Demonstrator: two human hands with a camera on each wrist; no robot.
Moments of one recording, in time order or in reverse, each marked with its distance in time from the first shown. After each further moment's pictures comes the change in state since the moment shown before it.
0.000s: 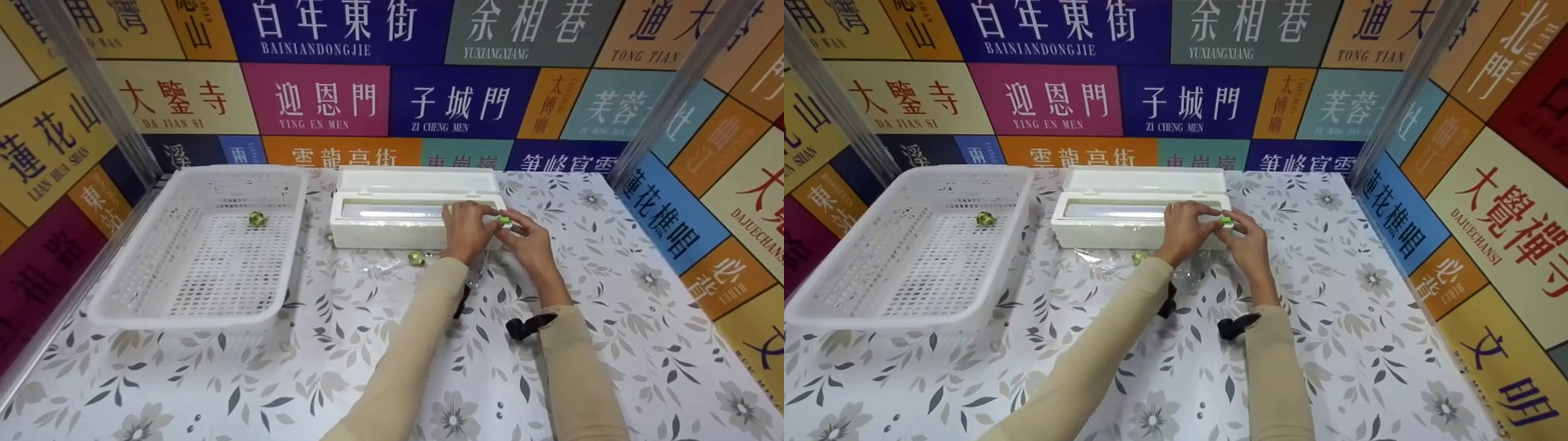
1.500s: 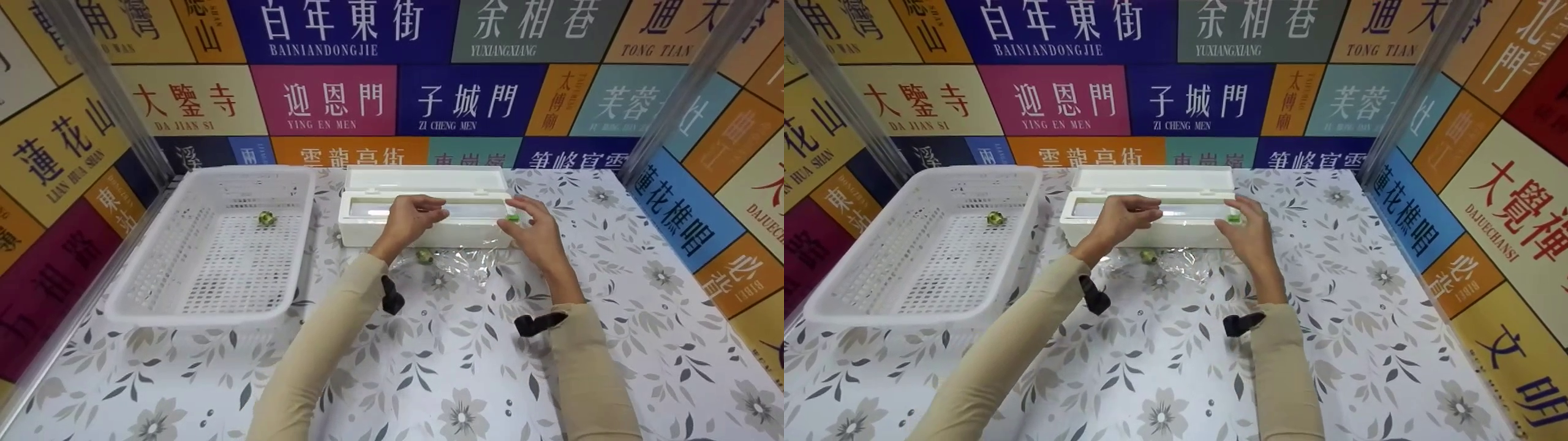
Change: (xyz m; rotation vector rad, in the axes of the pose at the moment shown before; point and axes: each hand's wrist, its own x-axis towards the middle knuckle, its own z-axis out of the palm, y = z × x) left_hand -0.024 -0.087 -0.100 -0.728 -0.143 -0.088; right_hand -0.015 -0.044 0.002 -0.116 -0.033 -0.161
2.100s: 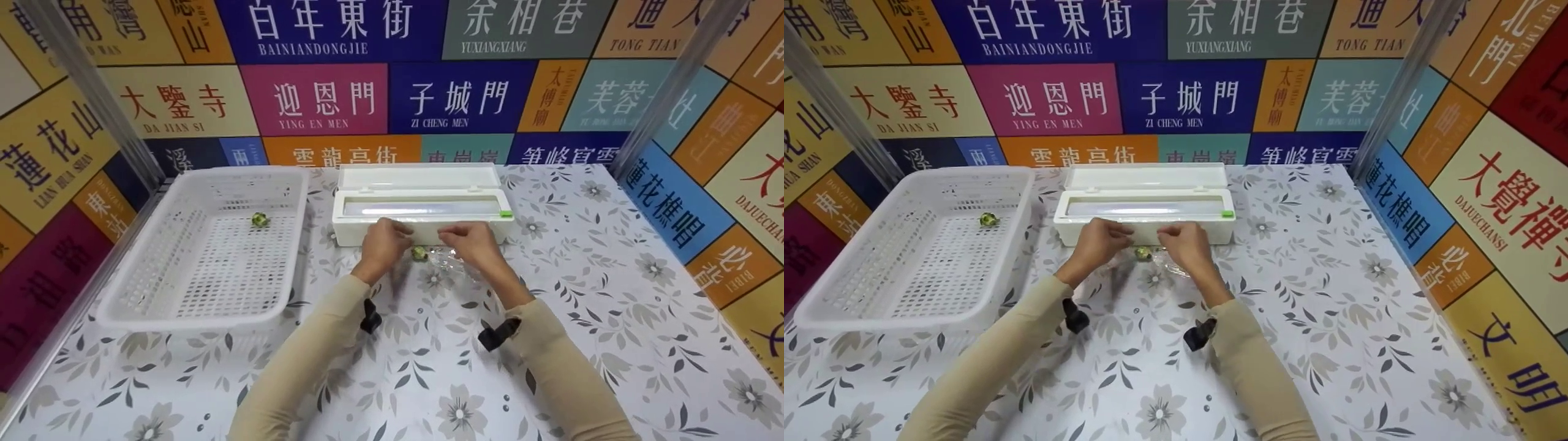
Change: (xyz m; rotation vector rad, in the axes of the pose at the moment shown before) left_hand -0.032 -0.026 -0.009 0.428 0.099 -0.128; right_hand -0.019 -0.050 0.077 -0.076 -0.179 0.265
